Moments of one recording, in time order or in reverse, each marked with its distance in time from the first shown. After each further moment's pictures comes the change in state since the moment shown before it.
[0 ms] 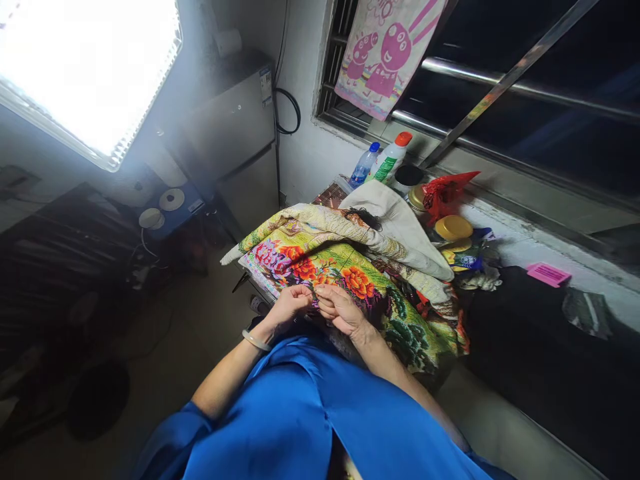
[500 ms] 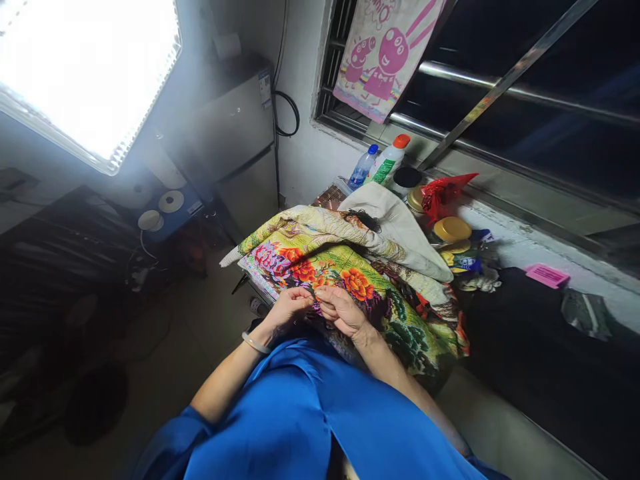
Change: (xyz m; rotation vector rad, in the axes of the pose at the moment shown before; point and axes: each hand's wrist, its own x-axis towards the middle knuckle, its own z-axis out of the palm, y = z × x) left_hand 0.001 -0.005 -0.003 -0.099 -0.006 -0.018; right_hand -0.001 -0.001 -0.005 -0.076 0.020 -0.011
